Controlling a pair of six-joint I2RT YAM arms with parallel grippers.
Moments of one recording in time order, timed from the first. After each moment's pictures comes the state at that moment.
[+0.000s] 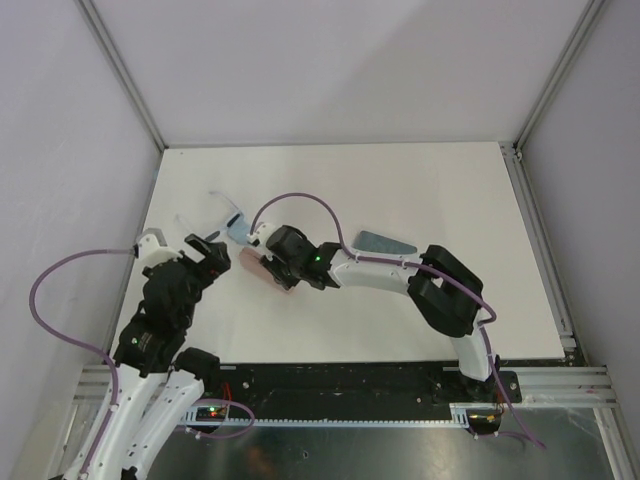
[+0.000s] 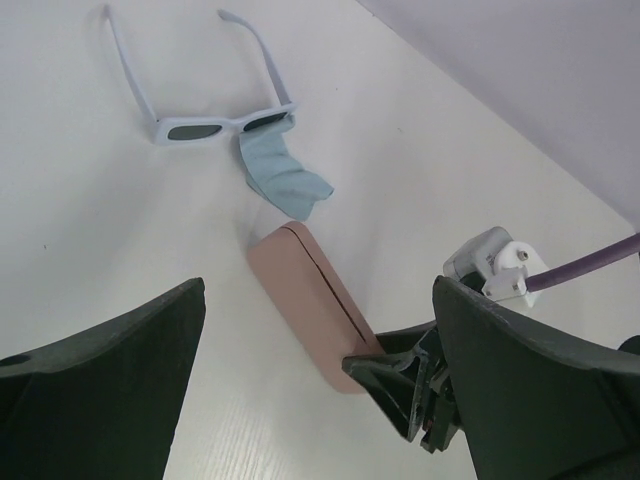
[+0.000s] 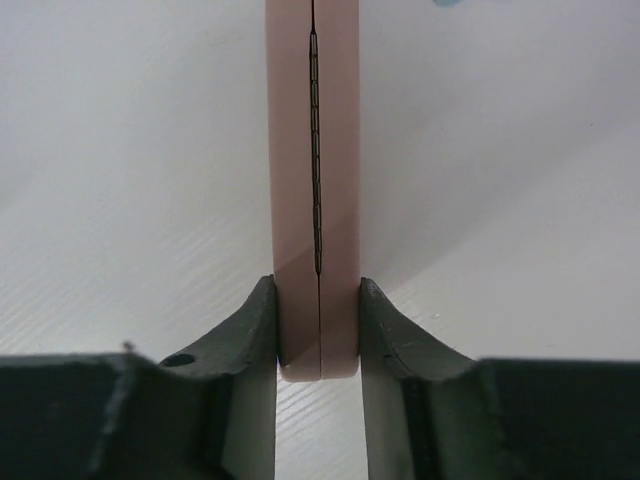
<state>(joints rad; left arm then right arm) -0.33 0.41 0.66 -0.59 -0.43 -0.71 1.07 2.03 1.49 -0.23 0.08 0.07</state>
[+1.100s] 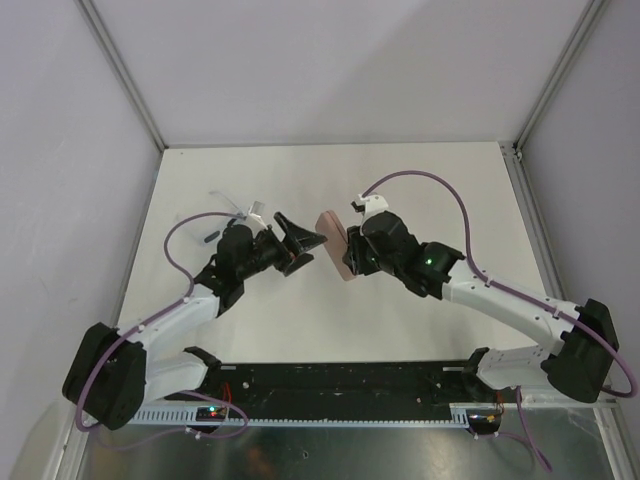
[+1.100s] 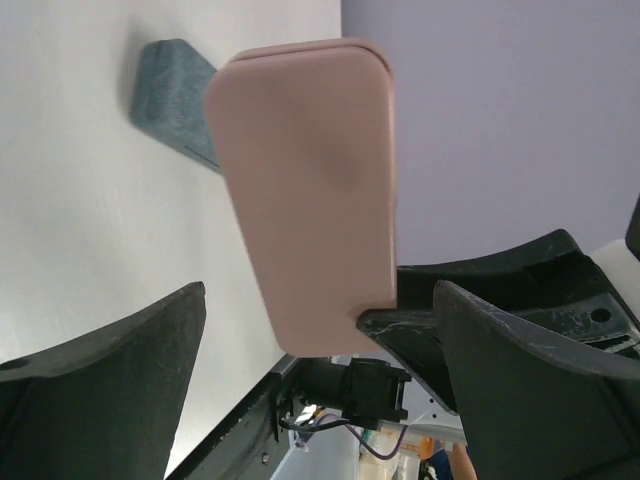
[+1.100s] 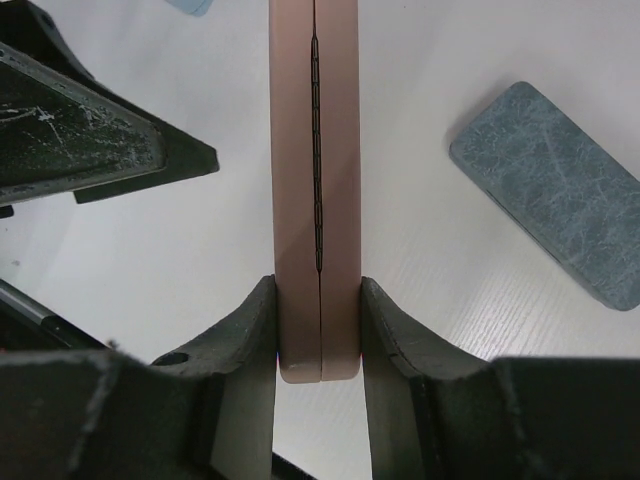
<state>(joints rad) -0.48 1.12 0.52 0.31 0.37 -1.21 0.91 1.28 1.06 -0.42 0.22 0.44</state>
